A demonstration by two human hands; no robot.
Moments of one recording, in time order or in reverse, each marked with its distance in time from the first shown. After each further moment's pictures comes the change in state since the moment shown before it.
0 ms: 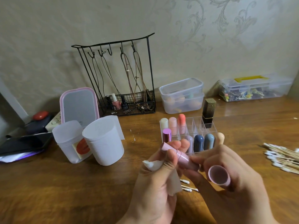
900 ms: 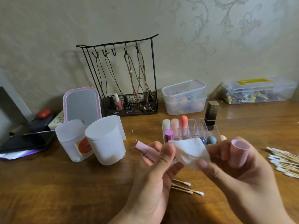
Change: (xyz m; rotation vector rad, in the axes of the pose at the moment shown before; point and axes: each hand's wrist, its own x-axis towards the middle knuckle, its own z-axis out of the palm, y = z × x) left_hand 0.005 0.009 -0.007 -0.091 0.039 -0.076; right_hand 0.007 0.007 -0.005 0.520 0.002 0.490
